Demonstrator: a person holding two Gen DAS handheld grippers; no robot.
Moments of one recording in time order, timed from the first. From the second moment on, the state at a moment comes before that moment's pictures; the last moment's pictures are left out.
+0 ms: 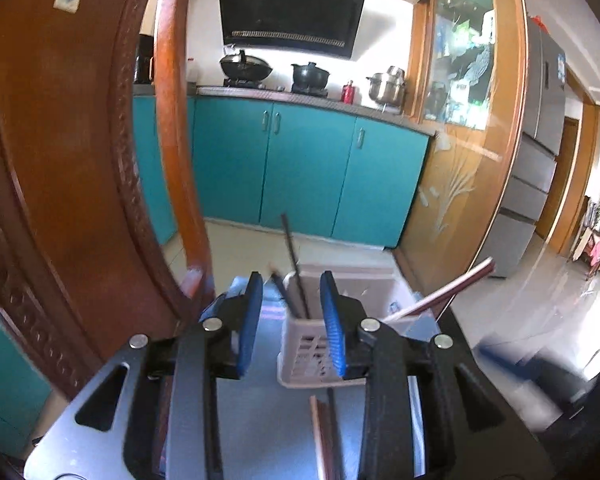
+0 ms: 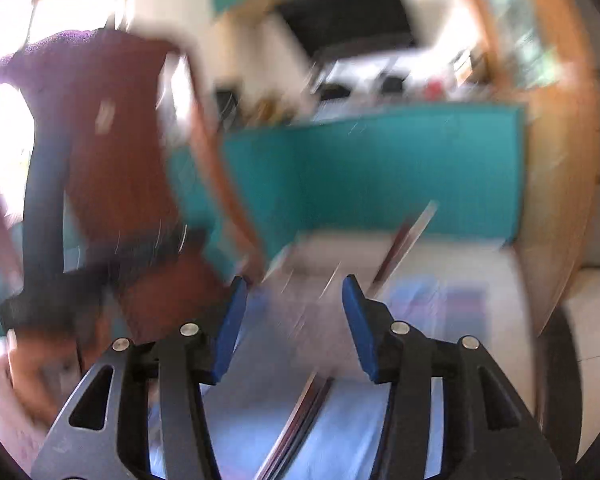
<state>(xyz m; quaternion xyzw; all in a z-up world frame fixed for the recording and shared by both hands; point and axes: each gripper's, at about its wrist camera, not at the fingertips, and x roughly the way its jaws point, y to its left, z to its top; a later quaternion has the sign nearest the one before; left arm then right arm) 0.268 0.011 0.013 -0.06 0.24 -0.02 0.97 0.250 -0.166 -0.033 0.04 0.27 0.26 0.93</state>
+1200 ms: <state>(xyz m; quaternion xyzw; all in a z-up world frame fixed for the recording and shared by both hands) 0.313 -0.036 -0.148 0.02 0.53 -0.05 0.84 0.340 -0.173 -0.188 0.01 0.56 0.04 0.83</state>
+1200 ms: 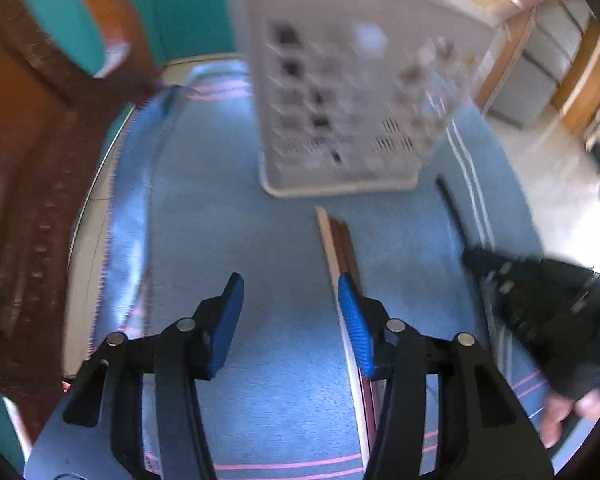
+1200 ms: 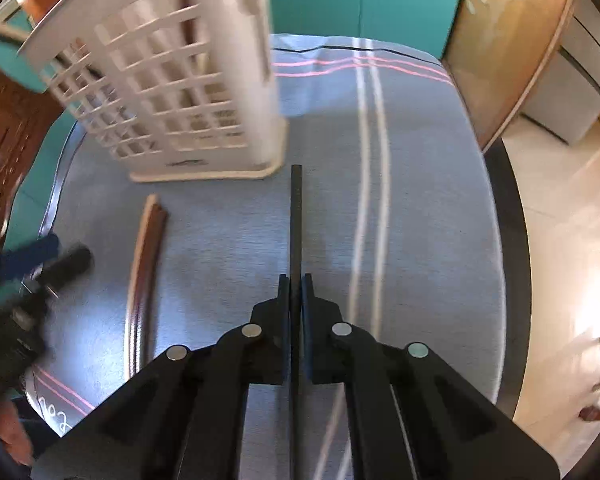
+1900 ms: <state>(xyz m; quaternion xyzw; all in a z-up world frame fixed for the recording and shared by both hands) 0.310 -0.059 -0.161 0.02 0.54 -0.07 0.84 0.337 -0.213 -0.166 0.06 0.54 0.04 0.84</state>
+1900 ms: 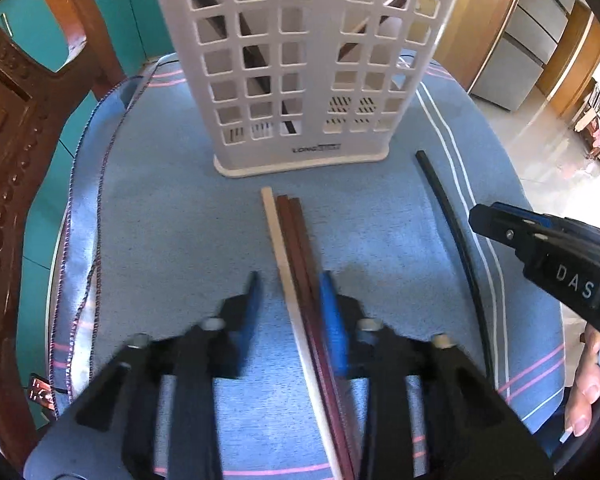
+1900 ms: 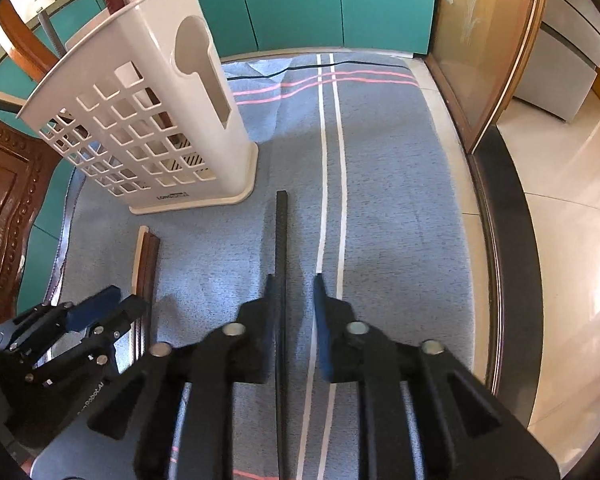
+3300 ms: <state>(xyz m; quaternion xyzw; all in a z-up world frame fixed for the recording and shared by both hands) 0.302 -0.034 -0.170 0.00 0.55 -0.03 0.83 0.341 -0.189 -0.188 0.00 0.57 0.04 0.82</state>
